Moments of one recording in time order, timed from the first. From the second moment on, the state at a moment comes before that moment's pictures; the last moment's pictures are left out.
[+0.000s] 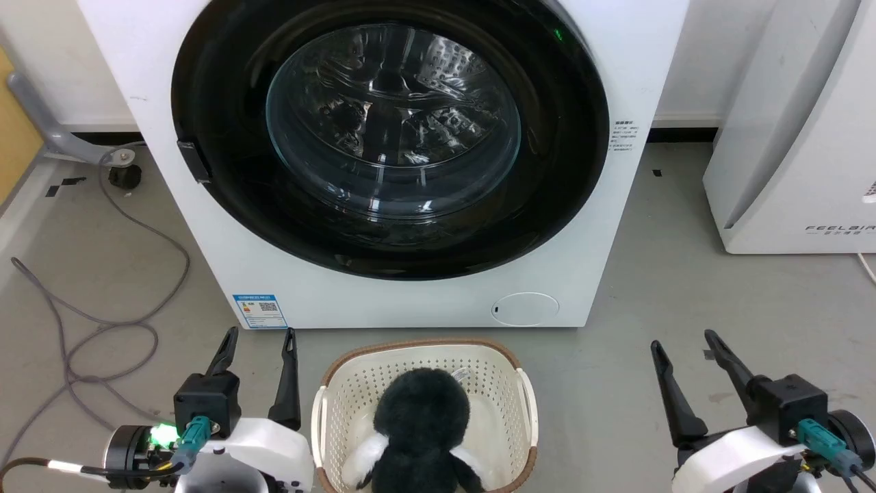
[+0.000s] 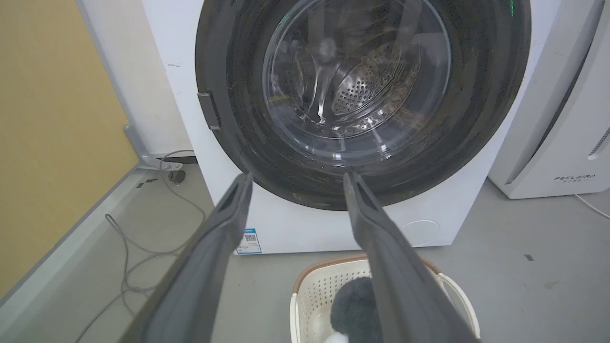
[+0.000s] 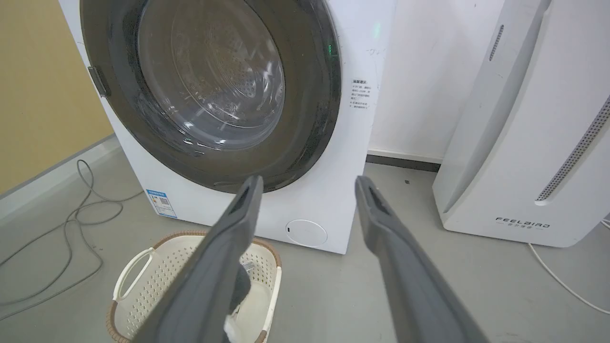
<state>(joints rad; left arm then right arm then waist) -0.02 0.05 -0.01 0.01 0.00 0.01 -0.01 0.01 -0.05 -0.01 -0.01 0.03 0.13 -0.01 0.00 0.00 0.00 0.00</state>
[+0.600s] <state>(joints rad) -0.02 0.05 -0.02 0.00 -0.01 0.03 -0.05 0.01 -0.05 -0.02 -0.05 0.10 0.13 -0.05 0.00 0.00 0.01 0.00</state>
